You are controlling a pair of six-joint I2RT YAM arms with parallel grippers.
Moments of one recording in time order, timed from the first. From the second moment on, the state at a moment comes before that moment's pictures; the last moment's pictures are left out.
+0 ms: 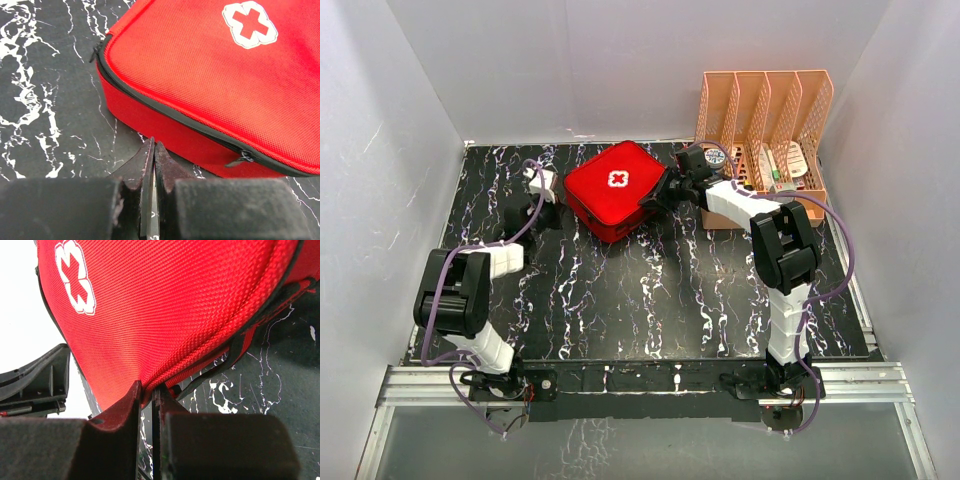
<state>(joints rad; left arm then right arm) -0.13 1.64 0.70 0.64 0.30 0.00 0.40 2.05 1.52 -0.20 -0.42 0.93</state>
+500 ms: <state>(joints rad) -0.10 1.62 0.63 0.63 0.52 0.03 0.40 2.05 1.50 -0.18 -0.42 0.93</state>
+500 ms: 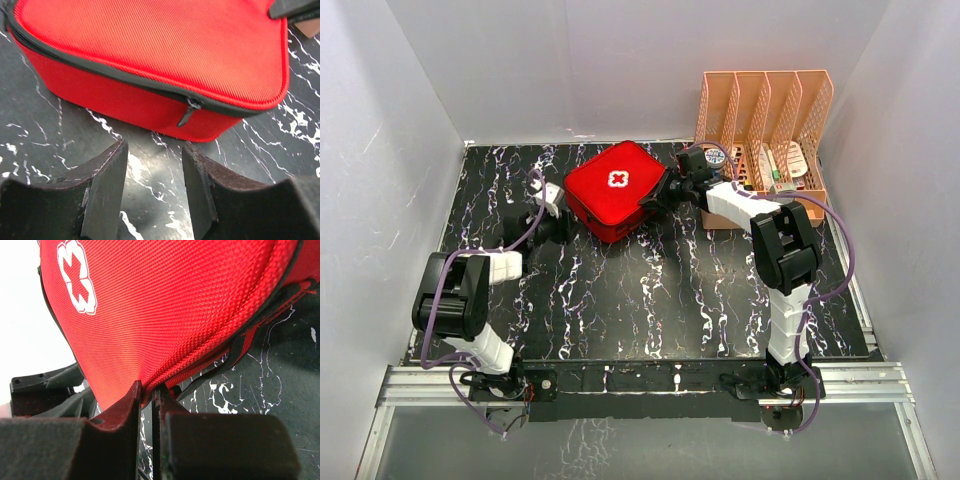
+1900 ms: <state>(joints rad) -0.18 1.80 0.68 0.83 0.62 0.03 0.38 2.04 1.50 -0.18 -0.41 0.92</state>
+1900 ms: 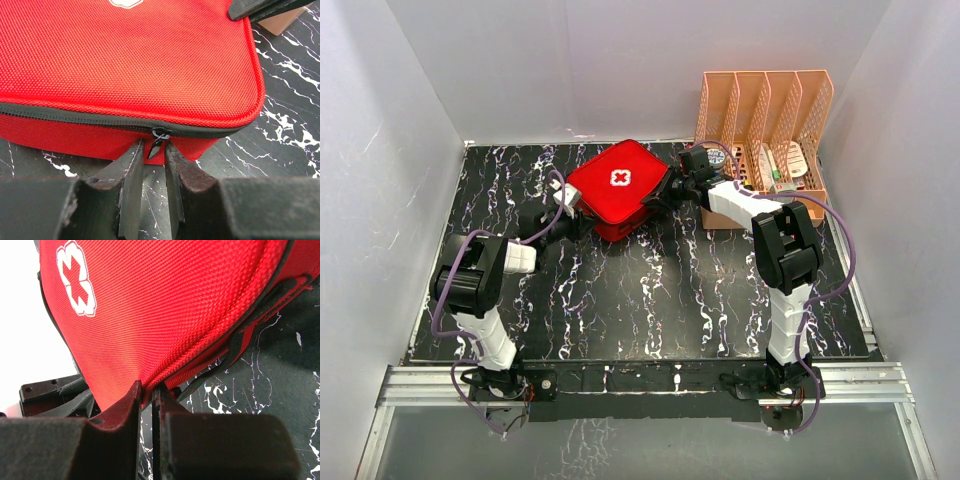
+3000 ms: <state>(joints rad) -0.16 1.81 0.72 0.78 0.70 0.07 0.38 2.04 1.50 -0.18 -0.41 0.93</state>
